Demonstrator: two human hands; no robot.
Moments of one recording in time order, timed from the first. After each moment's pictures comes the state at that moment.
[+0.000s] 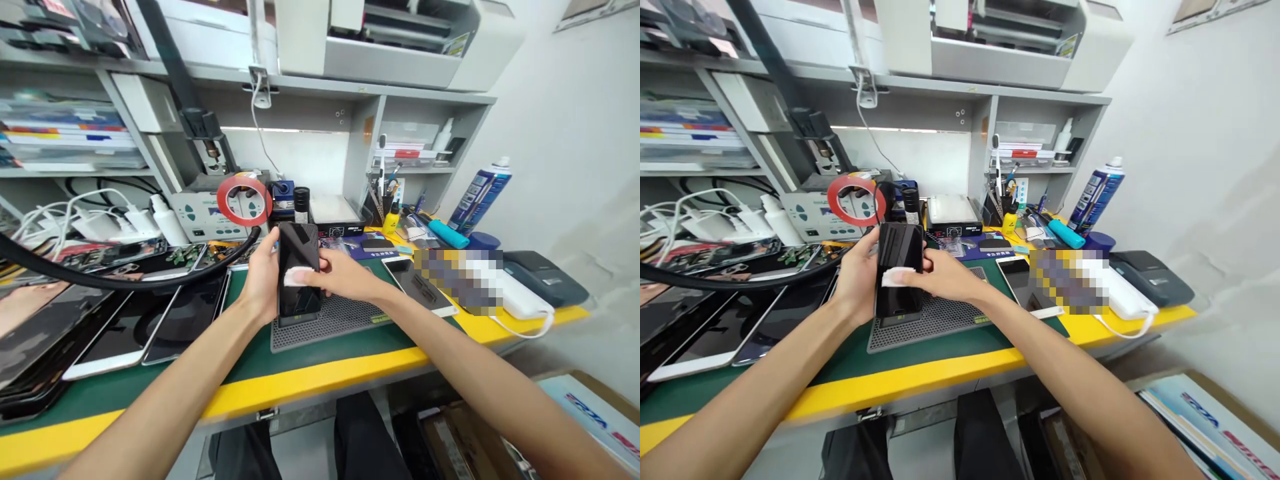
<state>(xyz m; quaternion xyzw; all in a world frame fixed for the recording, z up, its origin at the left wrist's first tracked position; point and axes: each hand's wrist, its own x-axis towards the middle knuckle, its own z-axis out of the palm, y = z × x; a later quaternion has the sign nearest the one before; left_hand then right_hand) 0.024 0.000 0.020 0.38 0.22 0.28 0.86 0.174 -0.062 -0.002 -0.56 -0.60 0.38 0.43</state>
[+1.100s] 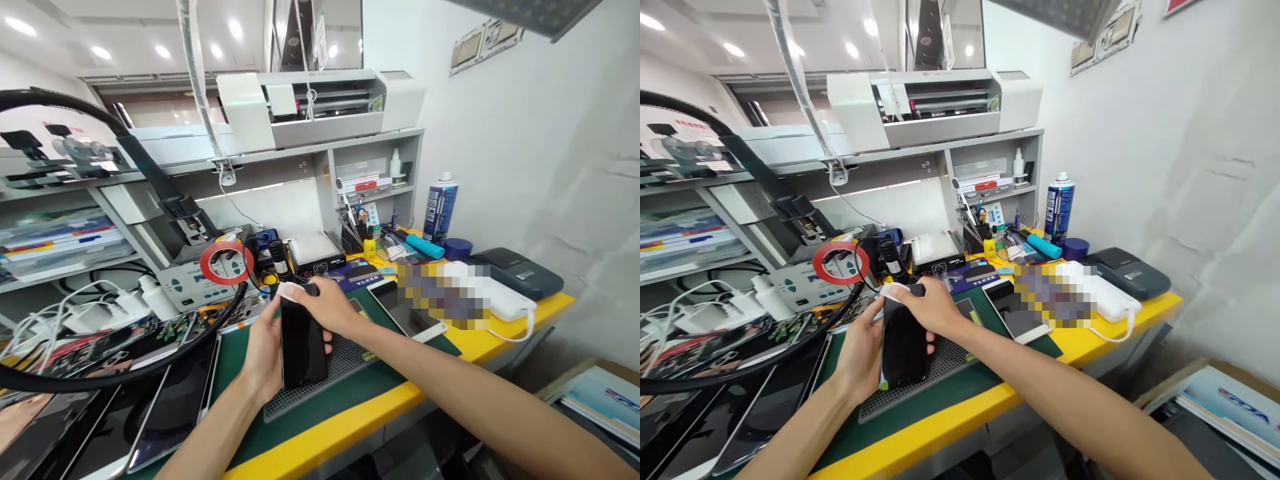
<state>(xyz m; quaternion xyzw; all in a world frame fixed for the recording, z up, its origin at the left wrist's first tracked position) 0.033 -0.020 0.009 0.43 0.31 0.17 0.83 0.174 -0.057 -0.001 -0.64 -0.48 0.24 0.56</state>
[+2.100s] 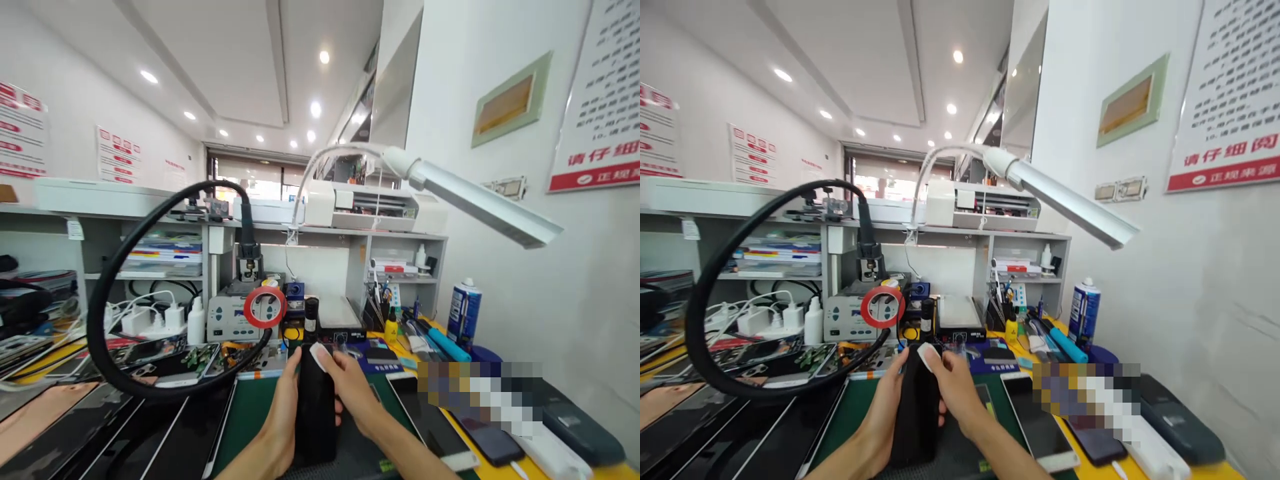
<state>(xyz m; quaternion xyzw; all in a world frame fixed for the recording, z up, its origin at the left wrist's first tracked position) 0.033 -0.020 0.002 0.39 0.25 0.25 0.85 0.162 -0.050 -0.013 -0.60 -0.44 0.37 0.55</state>
